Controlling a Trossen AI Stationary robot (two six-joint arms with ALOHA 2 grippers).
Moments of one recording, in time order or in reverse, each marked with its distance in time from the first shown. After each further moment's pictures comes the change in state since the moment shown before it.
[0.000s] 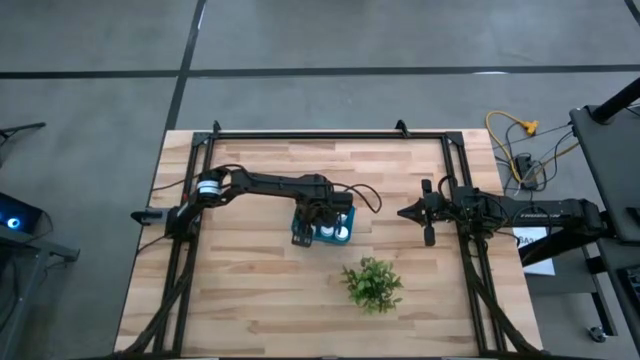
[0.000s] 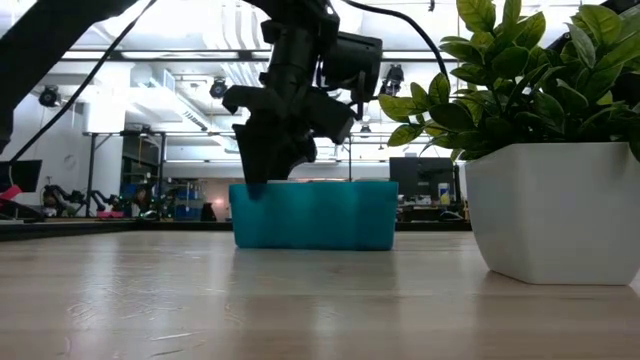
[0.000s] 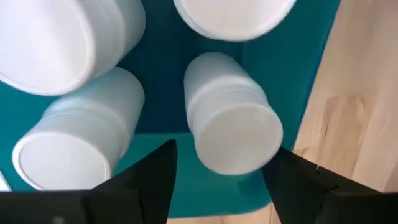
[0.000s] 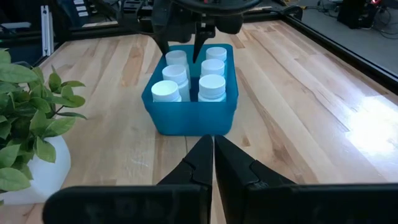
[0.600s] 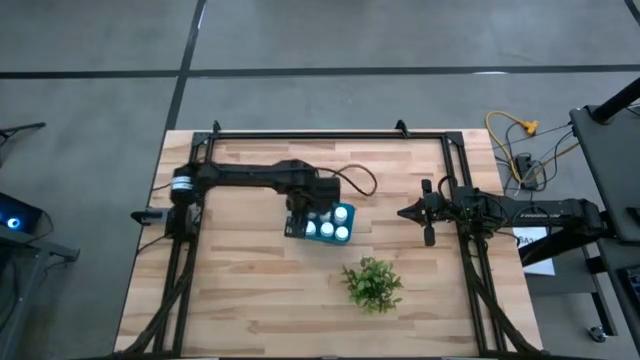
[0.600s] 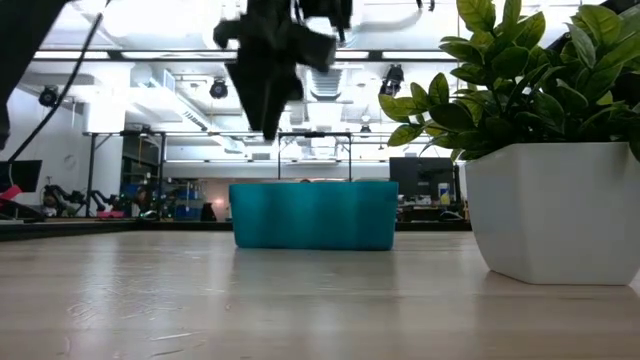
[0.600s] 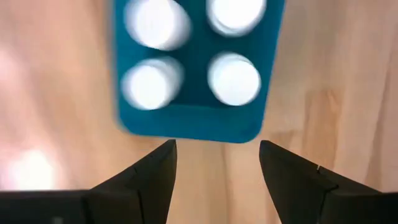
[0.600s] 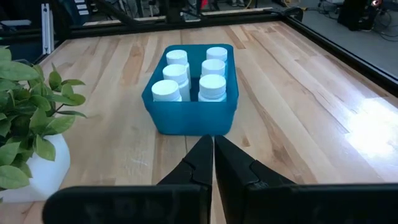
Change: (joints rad) left arm 0.000 -0.208 0.005 -0.038 -0.069 -0.061; right arm 0.001 0.000 0.000 0.001 0.000 -0.011
